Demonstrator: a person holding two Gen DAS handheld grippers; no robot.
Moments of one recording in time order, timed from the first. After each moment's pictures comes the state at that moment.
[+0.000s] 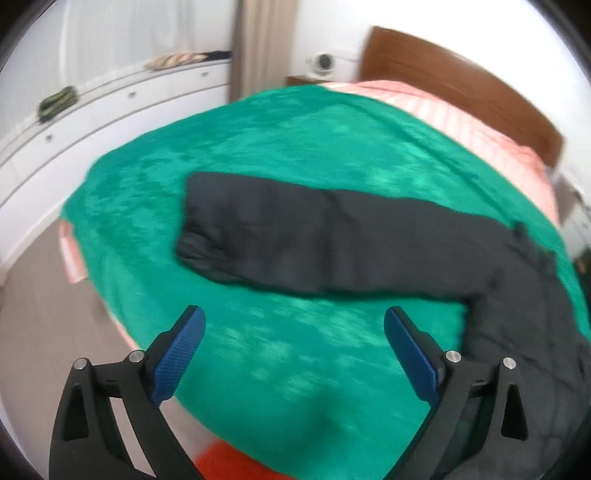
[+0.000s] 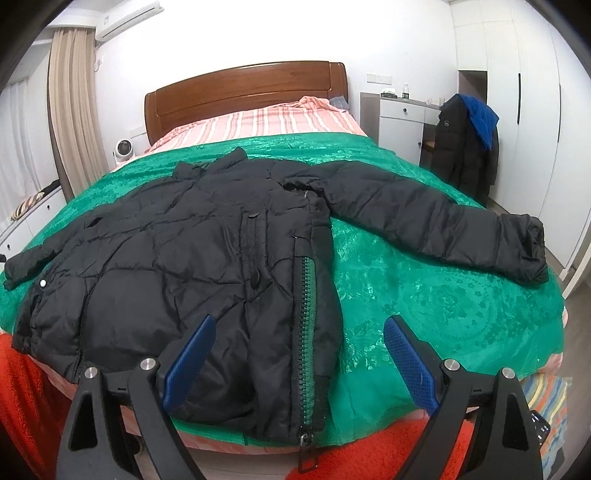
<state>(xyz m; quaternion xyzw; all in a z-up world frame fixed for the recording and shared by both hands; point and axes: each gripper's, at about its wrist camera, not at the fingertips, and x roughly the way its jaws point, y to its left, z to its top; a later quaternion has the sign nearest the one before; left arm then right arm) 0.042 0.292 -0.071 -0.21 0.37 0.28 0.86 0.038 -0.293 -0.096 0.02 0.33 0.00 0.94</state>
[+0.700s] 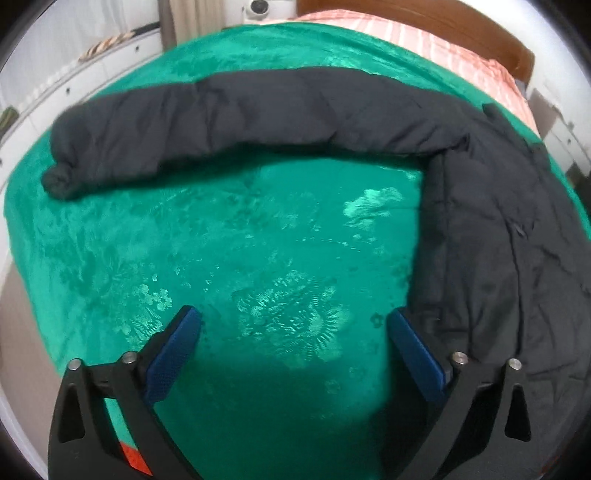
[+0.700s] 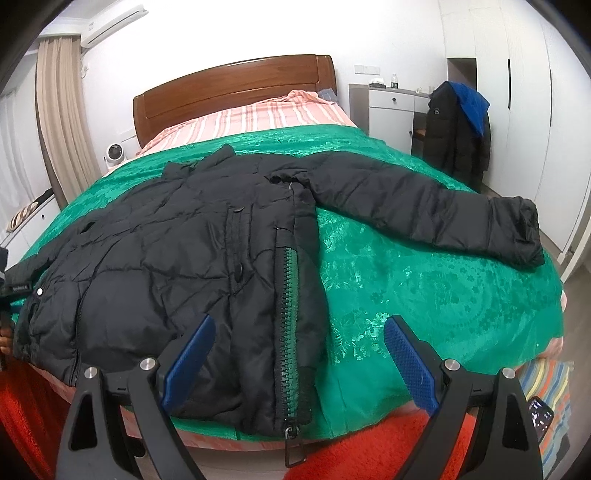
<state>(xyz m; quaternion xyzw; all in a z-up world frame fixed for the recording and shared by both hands) 0.107 0.209 -0.164 -0.17 0.48 0.21 0.84 0.040 -0.307 -0.102 0.04 0.35 -0.01 0.94</state>
